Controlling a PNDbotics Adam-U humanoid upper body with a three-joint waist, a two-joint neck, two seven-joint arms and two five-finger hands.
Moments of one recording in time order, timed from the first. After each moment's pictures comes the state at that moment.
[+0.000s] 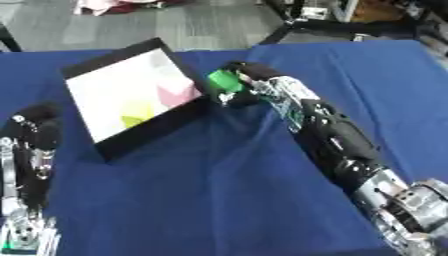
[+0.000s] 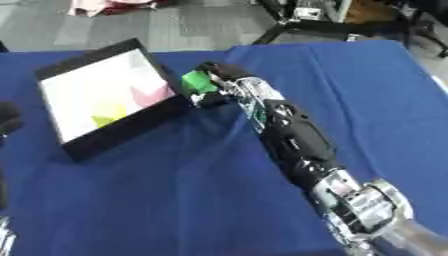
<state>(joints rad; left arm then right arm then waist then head) -0.18 0.09 -0.16 -1.77 -0.17 -0.11 0.29 -0.92 -0.17 0.14 -0.73 1.06 -0.12 0.21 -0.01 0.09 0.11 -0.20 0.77</state>
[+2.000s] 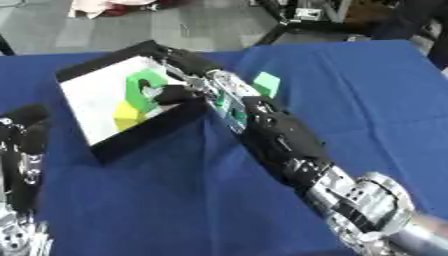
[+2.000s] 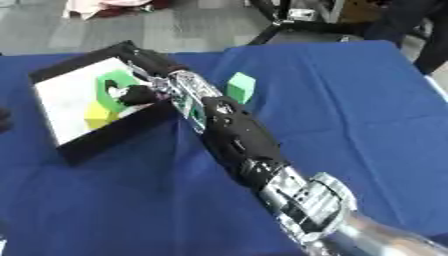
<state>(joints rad) -0.19 0.08 -0.17 -1.77 -0.17 -0.11 0.28 -0.98 -0.05 0.20 -0.84 0.95 -0.21 0.11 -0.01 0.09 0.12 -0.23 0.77</state>
